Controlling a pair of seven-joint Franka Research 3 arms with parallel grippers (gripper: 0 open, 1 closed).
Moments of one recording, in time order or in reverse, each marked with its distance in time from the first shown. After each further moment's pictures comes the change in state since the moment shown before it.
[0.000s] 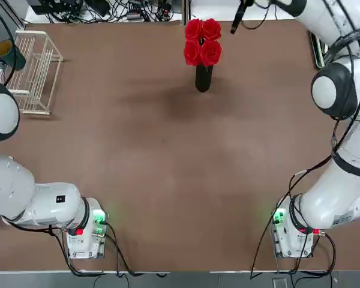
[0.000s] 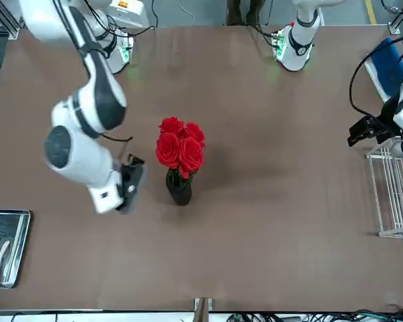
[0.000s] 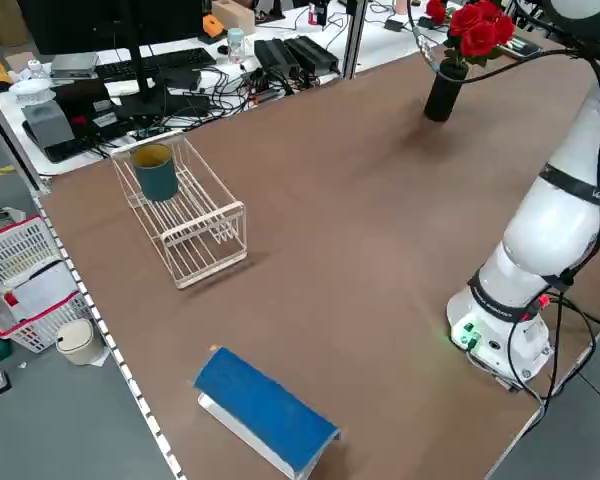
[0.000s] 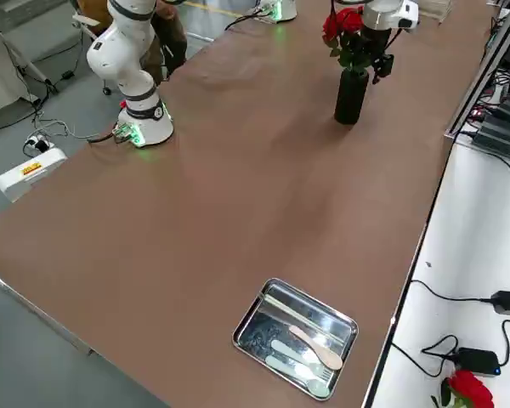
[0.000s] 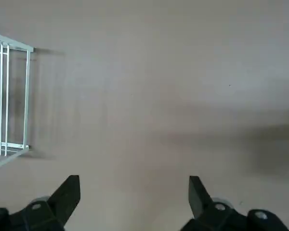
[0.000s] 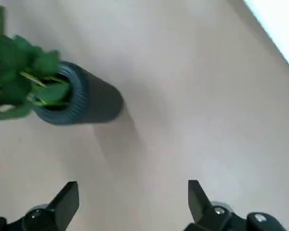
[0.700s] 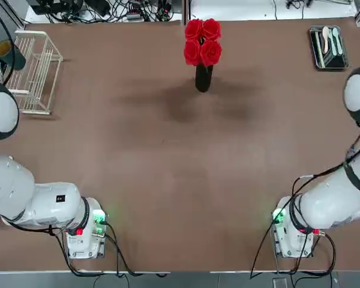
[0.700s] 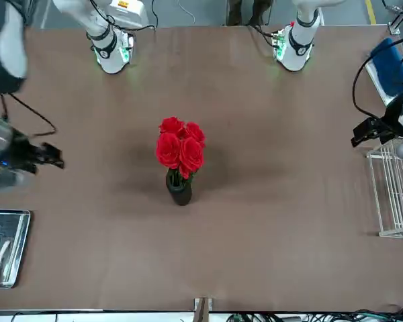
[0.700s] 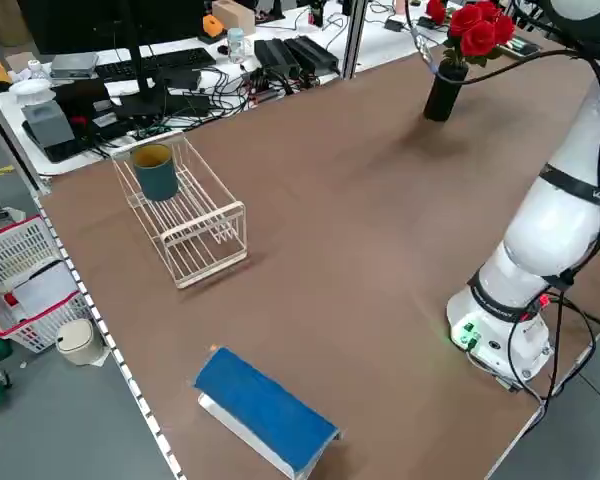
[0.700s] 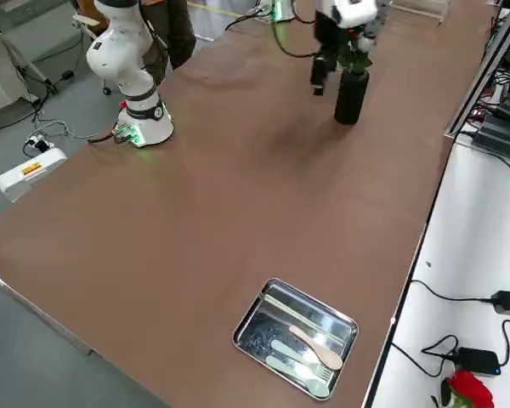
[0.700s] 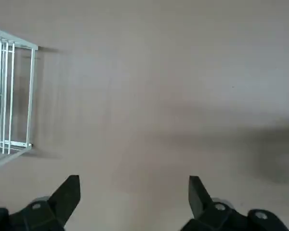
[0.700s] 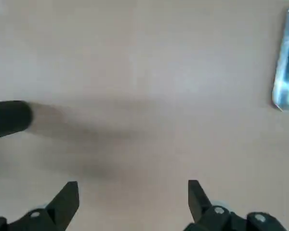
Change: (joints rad) left arm 0.017 0.002 0.002 0.001 0.000 0.000 0.001; right arm -0.018 -0.323 -0.381 -0.204 -0.006 -0.181 0.552
